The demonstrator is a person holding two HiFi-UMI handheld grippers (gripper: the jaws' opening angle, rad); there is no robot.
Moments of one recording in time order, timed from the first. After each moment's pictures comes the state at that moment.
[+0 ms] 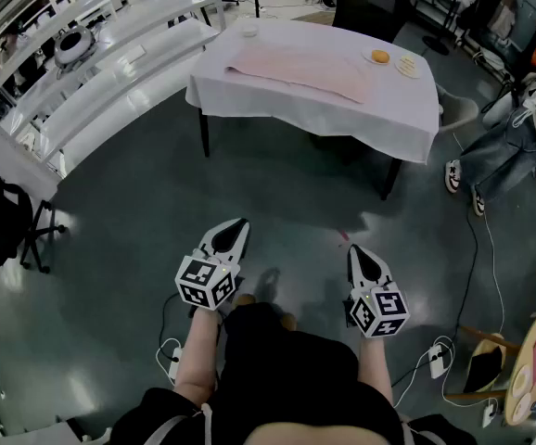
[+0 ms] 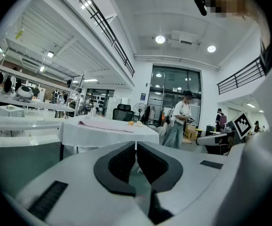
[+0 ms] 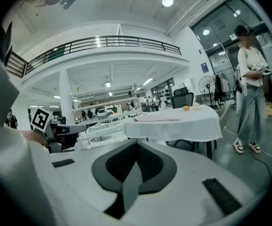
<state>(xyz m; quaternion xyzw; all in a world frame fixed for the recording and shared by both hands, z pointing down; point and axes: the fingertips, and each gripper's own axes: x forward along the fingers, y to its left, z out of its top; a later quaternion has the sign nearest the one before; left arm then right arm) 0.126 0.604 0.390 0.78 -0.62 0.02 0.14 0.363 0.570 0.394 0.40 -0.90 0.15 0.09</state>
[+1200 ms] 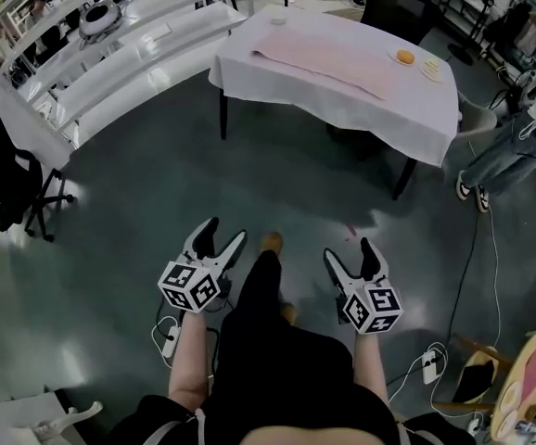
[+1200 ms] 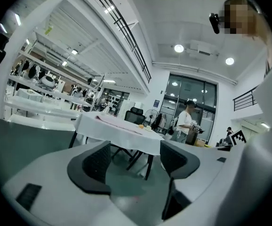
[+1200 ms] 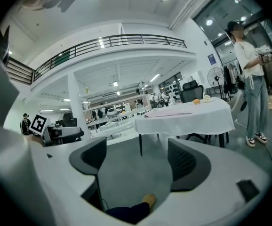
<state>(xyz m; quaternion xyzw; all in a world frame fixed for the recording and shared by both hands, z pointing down) 0.084 0.684 0.406 0.72 -0.66 -0.06 0.20 0.329 0.606 0.410 0.35 -0.92 0.18 0.09</state>
